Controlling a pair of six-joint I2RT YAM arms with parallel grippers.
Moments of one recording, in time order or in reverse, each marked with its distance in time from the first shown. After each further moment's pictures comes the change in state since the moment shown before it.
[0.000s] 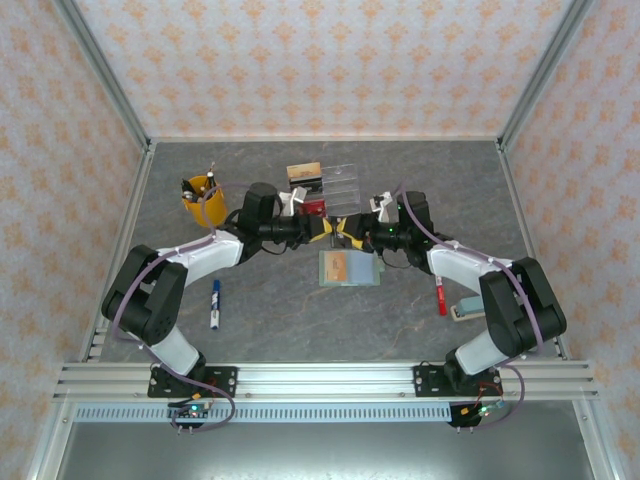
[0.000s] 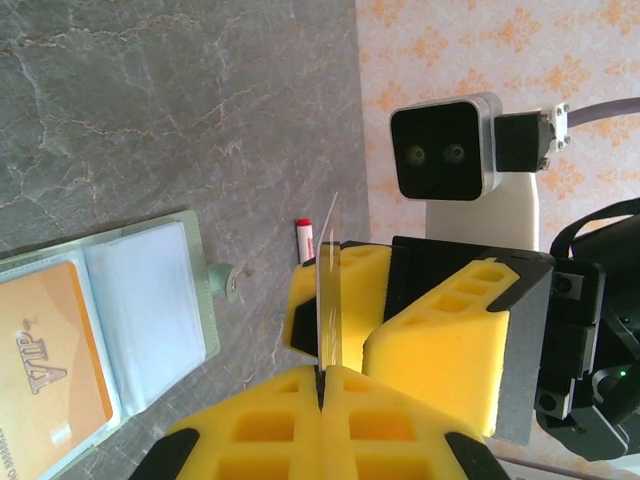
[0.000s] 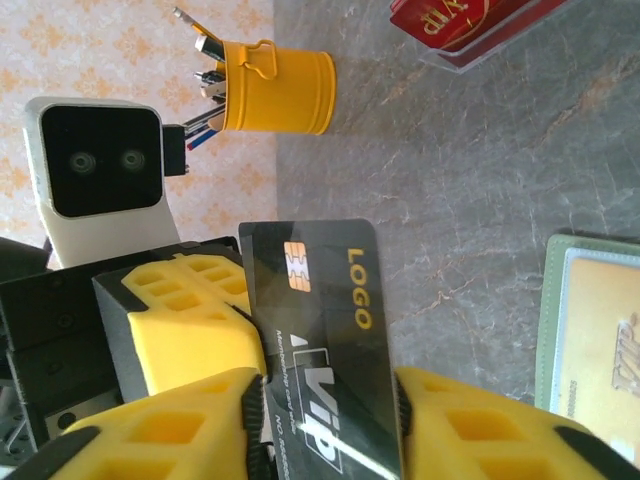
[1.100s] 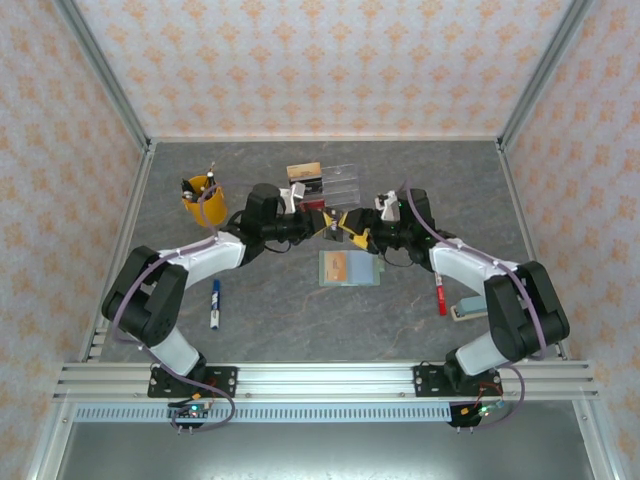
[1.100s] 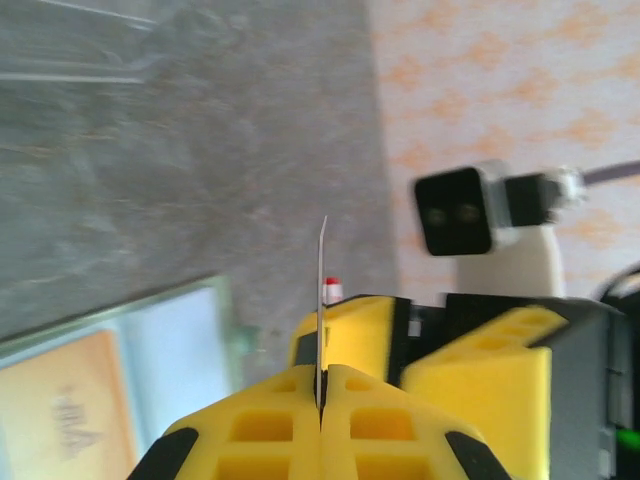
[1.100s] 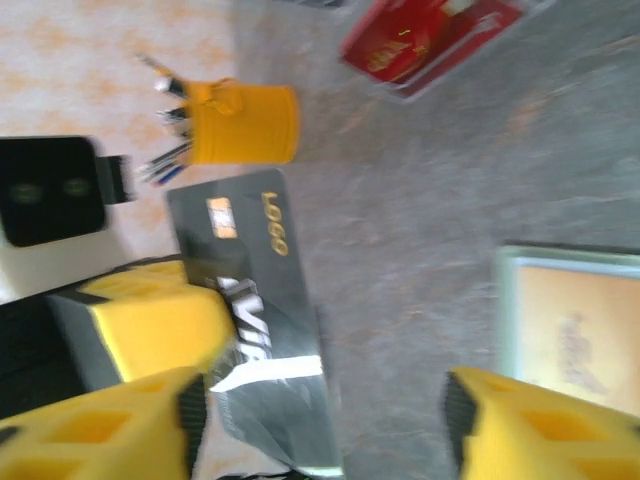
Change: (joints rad) left arm -0.033 -0.014 0.033 -0.051 -0.198 0.084; right arm -0.005 -0.035 0.043 -0.183 0.126 -0.039
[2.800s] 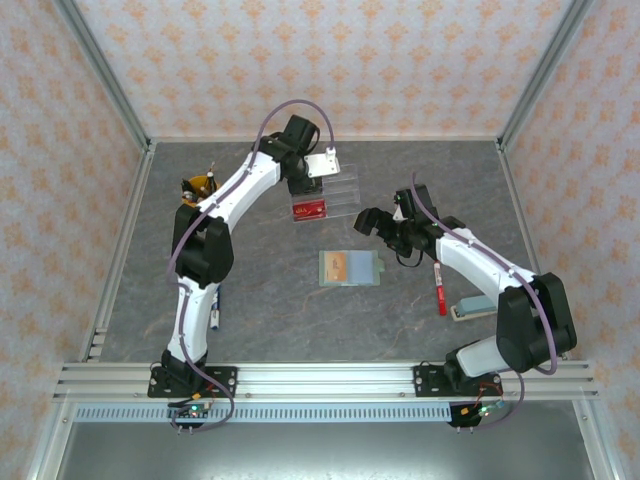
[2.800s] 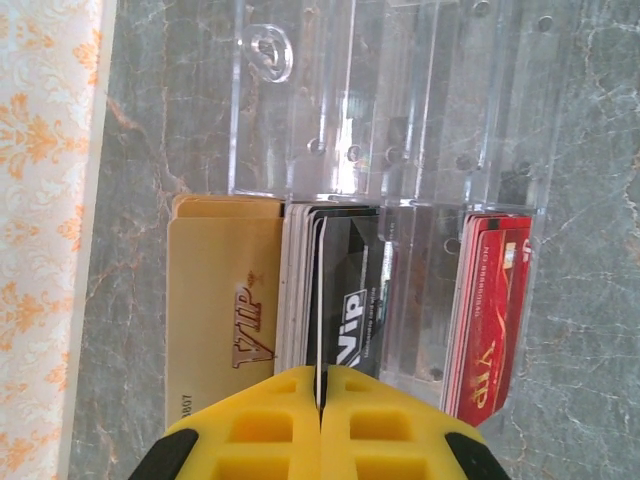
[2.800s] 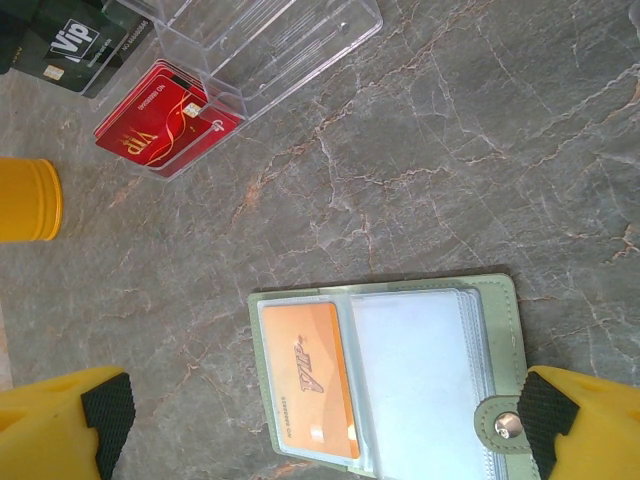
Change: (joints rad) left arm 0.041 0.584 1.149 -1.066 -0.605 1.832; right arm 0.000 -0.055 0.145 -0.493 0.406 -0.246
